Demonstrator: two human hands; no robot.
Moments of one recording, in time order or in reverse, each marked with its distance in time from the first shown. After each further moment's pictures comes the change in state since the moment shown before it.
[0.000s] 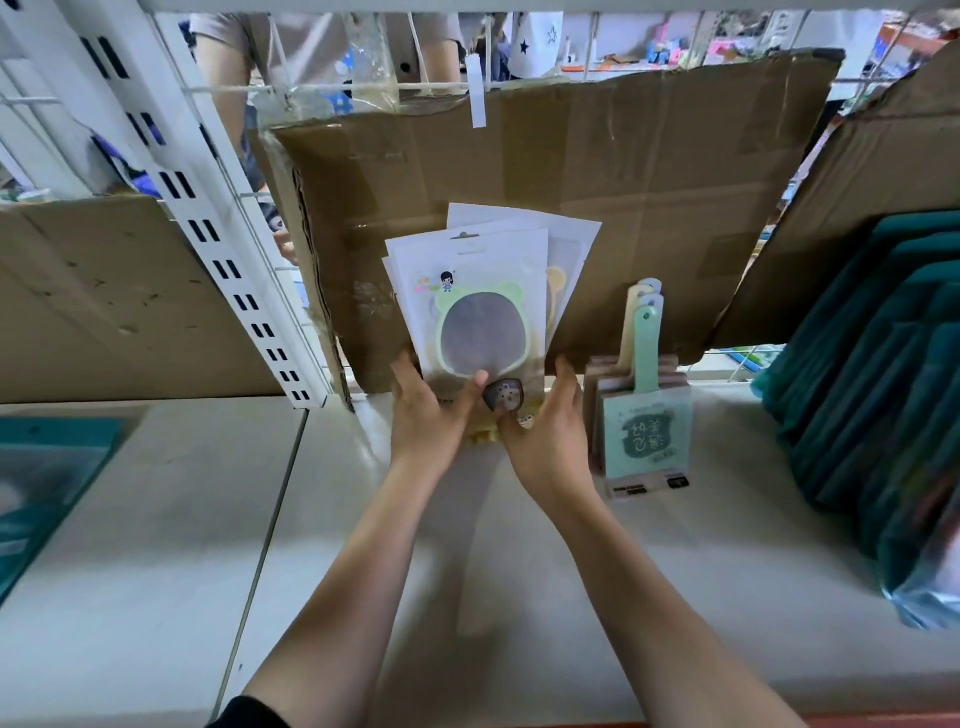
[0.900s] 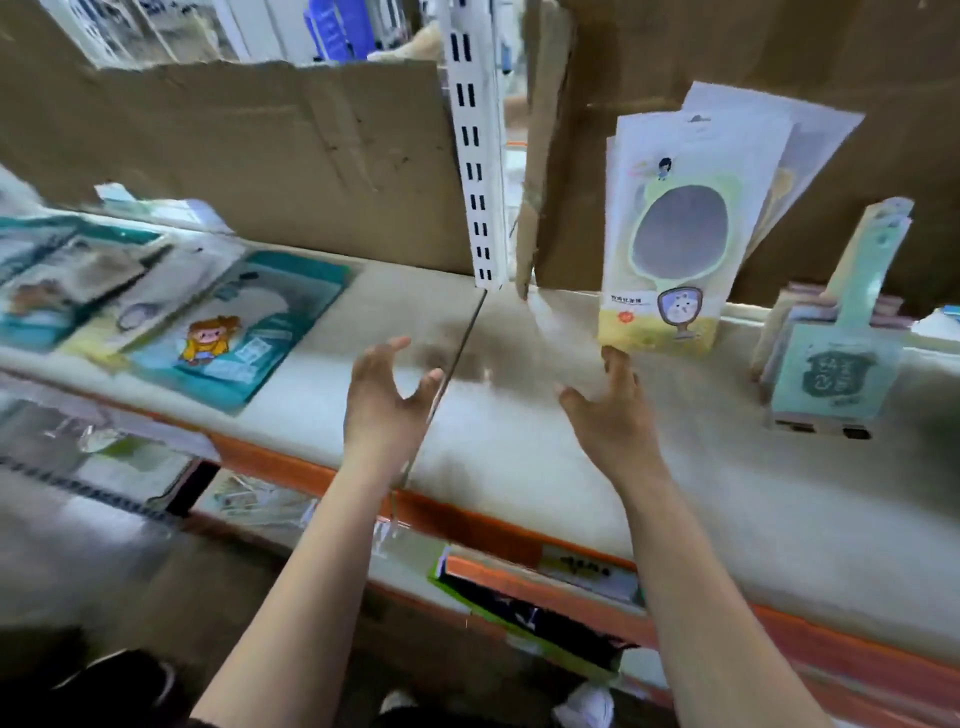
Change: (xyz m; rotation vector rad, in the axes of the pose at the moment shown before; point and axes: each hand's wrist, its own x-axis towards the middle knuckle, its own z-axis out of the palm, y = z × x) left_hand -0.117 -0.047 -0.139 0.426 0.211 -0.108; right_hand -0.086 0.007 0.015 -0.051 -0.328 0.039
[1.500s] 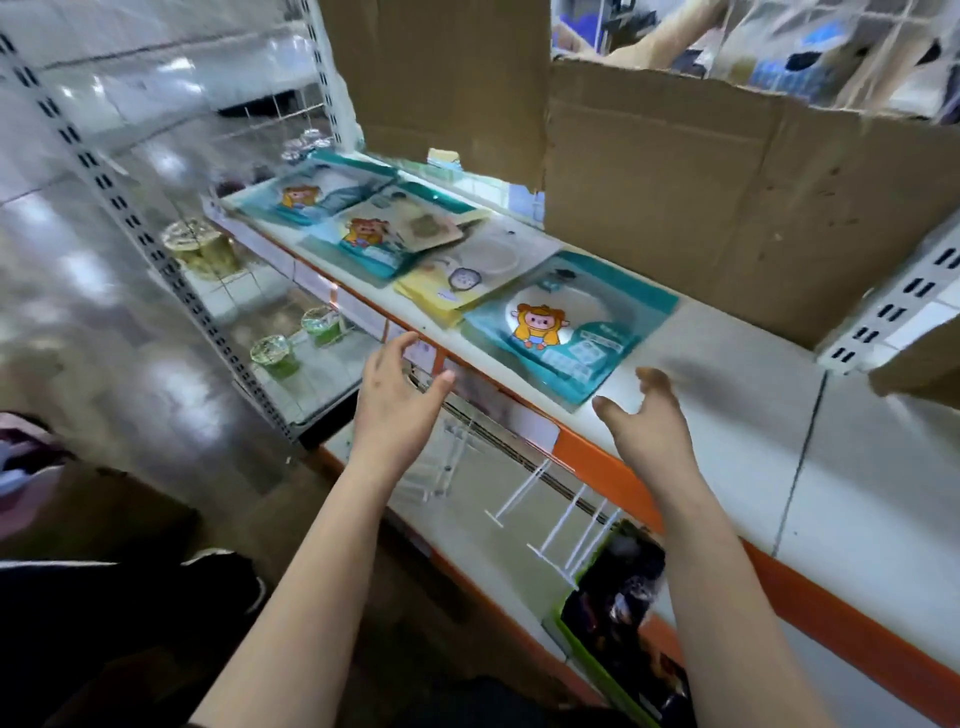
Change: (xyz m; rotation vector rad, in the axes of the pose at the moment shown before) left_hand 0.001 -0.236 -0.240 -0.173 0.236 -0.244; right_hand -0.076 -0.181 0.243 -0.016 -0.199 -0.184
